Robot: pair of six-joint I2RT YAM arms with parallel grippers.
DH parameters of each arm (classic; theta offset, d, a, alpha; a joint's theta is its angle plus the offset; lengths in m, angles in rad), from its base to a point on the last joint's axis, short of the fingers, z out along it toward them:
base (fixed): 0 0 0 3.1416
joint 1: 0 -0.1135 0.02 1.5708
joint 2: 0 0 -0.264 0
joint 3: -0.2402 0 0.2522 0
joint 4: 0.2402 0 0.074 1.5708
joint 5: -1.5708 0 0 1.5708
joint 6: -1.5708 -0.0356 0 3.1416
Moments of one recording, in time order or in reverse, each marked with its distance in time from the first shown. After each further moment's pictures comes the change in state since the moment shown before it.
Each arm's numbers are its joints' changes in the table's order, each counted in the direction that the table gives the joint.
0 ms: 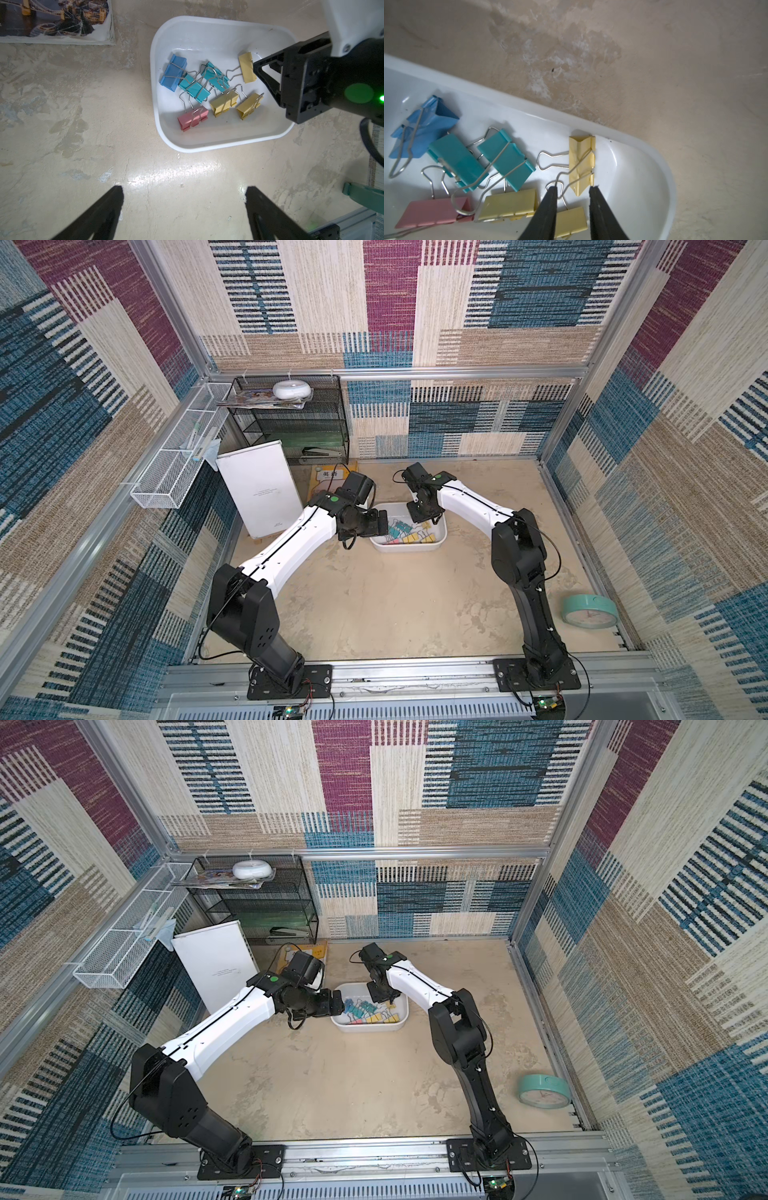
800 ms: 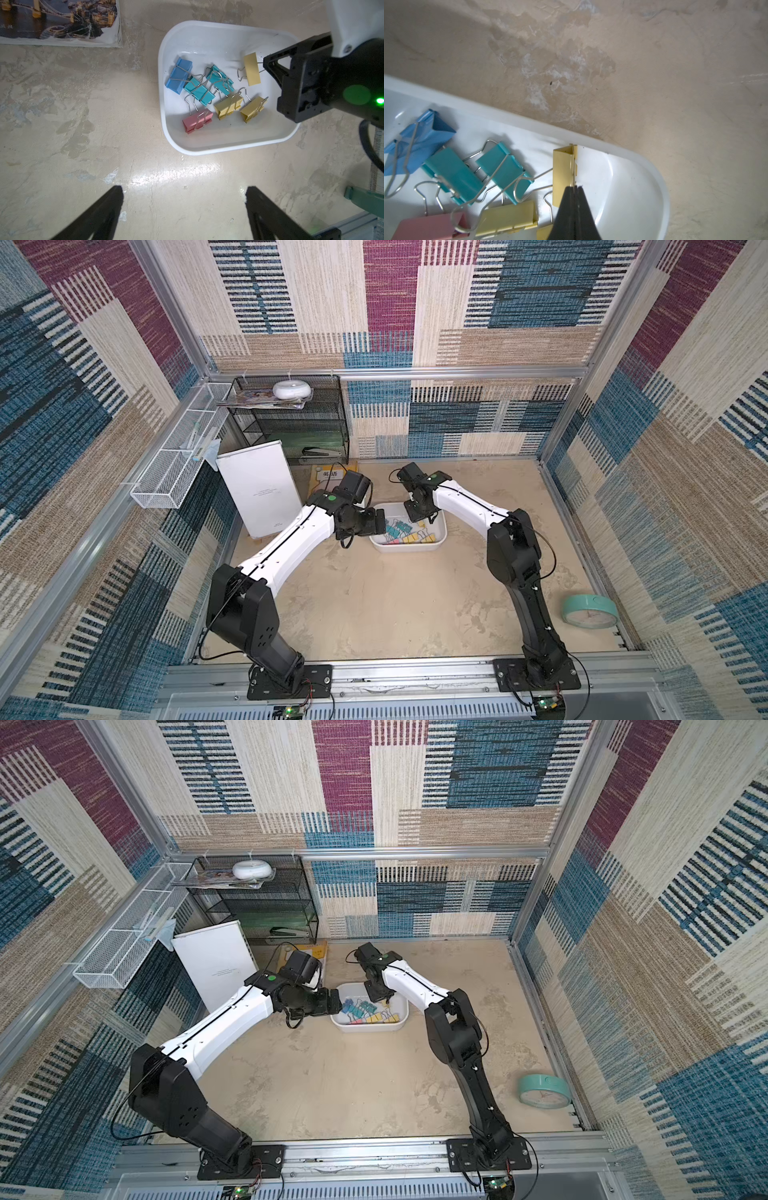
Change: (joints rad) left arm -0.018 0.000 0.001 0.001 -0.001 -0.007; right arm -0.023 0.018 -0.048 0.004 -0.076 0.005
